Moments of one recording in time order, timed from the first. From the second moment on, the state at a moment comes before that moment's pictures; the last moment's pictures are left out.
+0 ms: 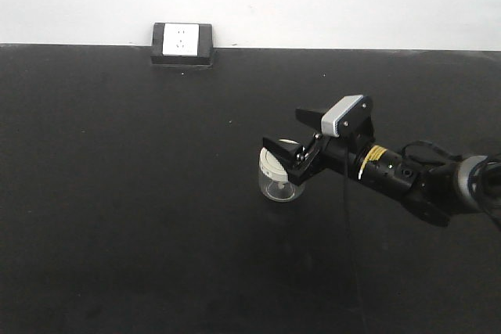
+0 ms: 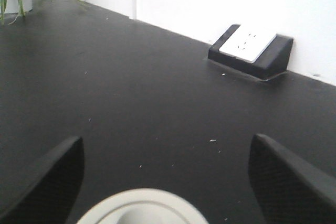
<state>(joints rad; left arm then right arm) -0.02 0.54 -0.33 0.09 -0.09 -0.02 0.16 2.01 -0.94 -0.82 -1.03 0.38</state>
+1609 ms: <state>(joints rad) -0.02 0.54 -0.33 0.09 -0.09 -0.02 0.16 0.76 -0.57 -0.54 0.15 0.57</state>
